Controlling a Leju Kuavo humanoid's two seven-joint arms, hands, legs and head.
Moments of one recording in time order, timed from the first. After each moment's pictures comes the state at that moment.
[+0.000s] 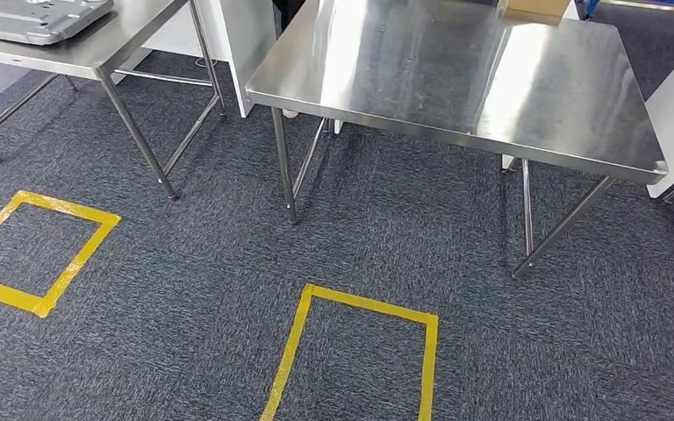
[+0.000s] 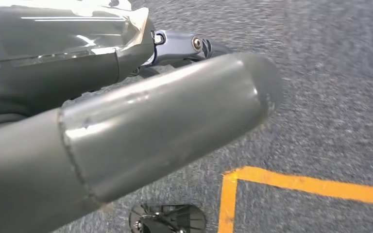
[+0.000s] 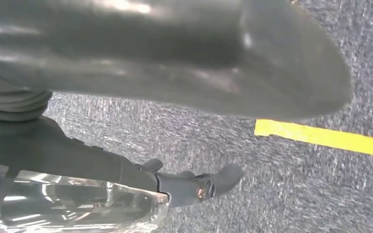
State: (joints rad) left arm -0.09 -0.17 0.69 -0.20 -0.74 0.34 -0.44; right arm -0.08 0.17 -1.32 -0.21 1.32 -0.22 -0.27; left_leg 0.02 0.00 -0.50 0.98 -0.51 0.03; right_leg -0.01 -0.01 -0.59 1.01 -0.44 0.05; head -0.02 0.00
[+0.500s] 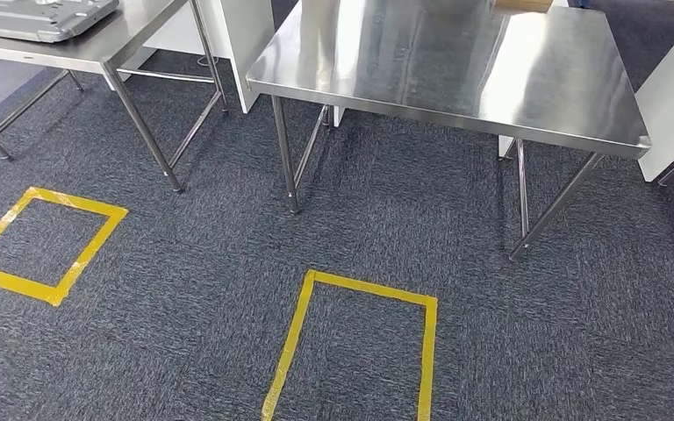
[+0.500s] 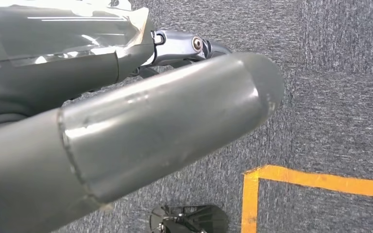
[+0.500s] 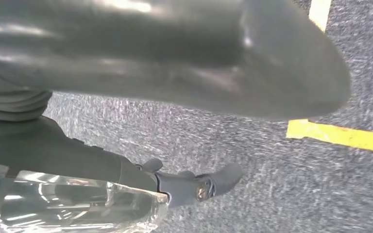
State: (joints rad) left arm -0.08 -0.17 0.69 -0.20 -0.74 0.34 -0.46; right arm -0.08 0.17 -1.32 -0.21 1.33 -0.21 -0.26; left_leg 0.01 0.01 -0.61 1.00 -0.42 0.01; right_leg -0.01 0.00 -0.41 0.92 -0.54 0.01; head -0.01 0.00
